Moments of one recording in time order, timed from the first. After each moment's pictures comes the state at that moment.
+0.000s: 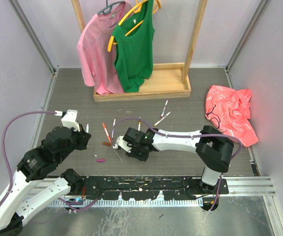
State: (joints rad) left arm -0.70 0.53 0.90 -0.92 -0.33 -0.40; right arm 1.11 1.70 1.08 -0.58 -0.07 -0.20
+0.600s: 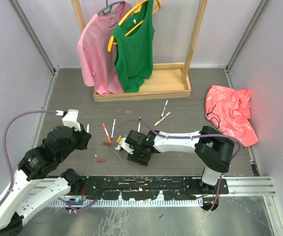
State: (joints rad) left arm -0.70 0.54 0.90 -0.92 -0.33 -0.40; right arm 1.13 1.72 1.03 -0.55 -0.06 -0.18
